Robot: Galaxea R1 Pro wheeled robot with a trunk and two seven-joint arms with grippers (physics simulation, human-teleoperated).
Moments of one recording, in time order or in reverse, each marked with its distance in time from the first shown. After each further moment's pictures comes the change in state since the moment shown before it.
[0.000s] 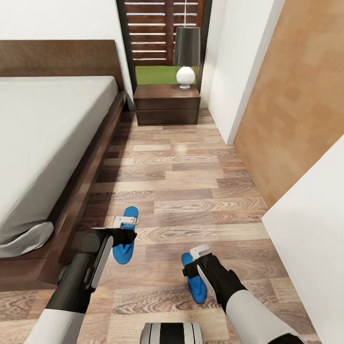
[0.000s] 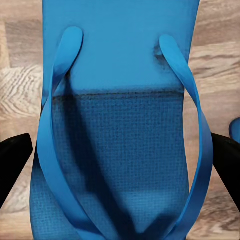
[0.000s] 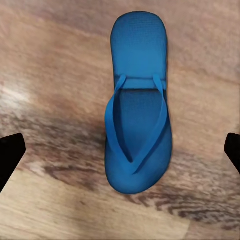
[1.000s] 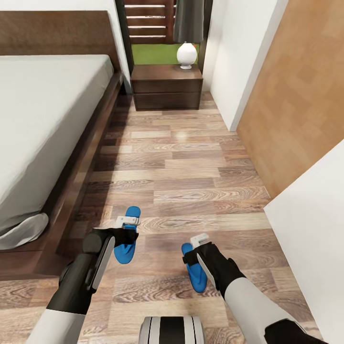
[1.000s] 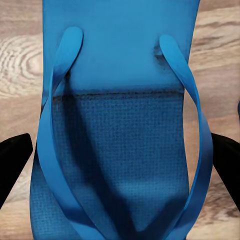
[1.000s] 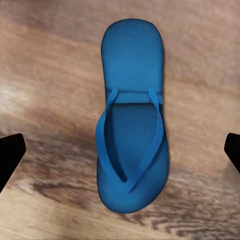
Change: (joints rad) left arm 0.003 0.000 -0.024 -0.010 0.000 0.001 0.000; right arm -0.069 0.000 -0.003 0.001 0.000 0.001 -0.006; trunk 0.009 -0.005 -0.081
